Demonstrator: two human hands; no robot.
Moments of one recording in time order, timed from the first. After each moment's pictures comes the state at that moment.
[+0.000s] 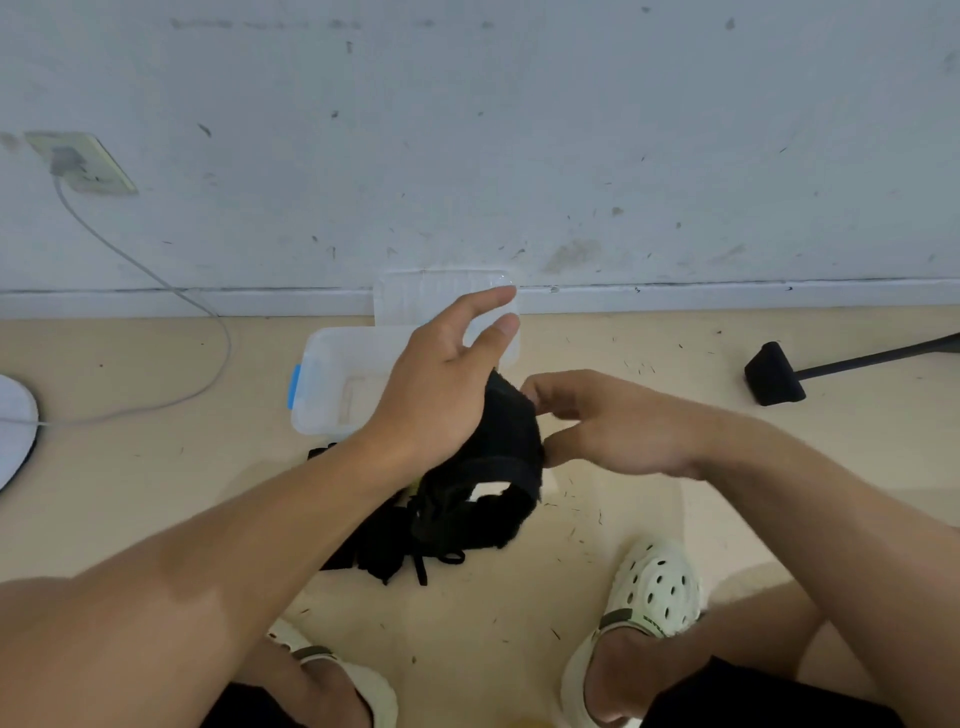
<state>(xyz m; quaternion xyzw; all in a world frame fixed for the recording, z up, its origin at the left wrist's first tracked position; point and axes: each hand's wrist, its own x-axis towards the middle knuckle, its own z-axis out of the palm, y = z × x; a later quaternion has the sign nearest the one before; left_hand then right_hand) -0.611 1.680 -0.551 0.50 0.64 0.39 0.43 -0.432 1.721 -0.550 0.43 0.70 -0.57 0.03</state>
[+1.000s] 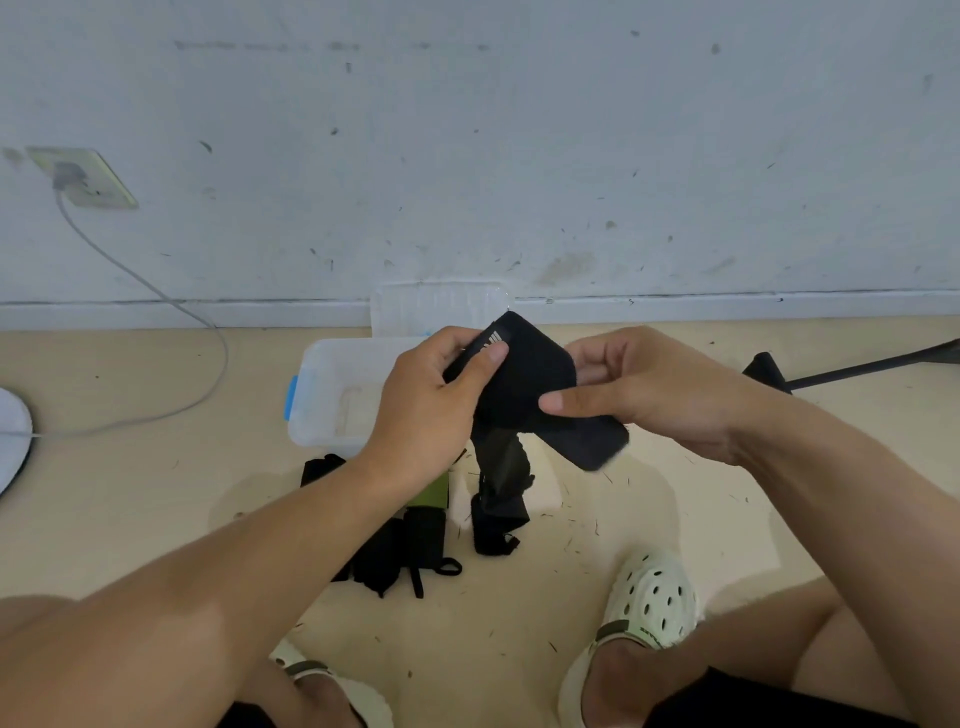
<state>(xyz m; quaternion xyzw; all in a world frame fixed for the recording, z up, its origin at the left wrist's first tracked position) -0.610 1.677 -0.567 0.46 0.63 0.46 0.42 -0.413 1.733 -0.522 0.47 0.61 -0.63 -0.10</state>
